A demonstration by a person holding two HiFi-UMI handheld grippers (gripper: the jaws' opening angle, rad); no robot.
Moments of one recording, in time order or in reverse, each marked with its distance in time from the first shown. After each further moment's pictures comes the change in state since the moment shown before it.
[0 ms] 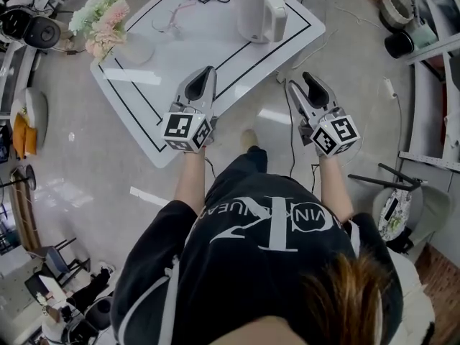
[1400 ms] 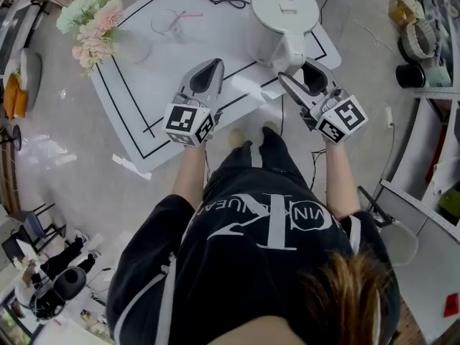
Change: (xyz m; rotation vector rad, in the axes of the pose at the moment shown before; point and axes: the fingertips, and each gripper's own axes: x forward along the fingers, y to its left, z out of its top) left arm 0.096 0.045 -0.008 -0.065 0.015 0.109; right arm 0.135 -0.036 0.044 -0.112 0.116 0.452
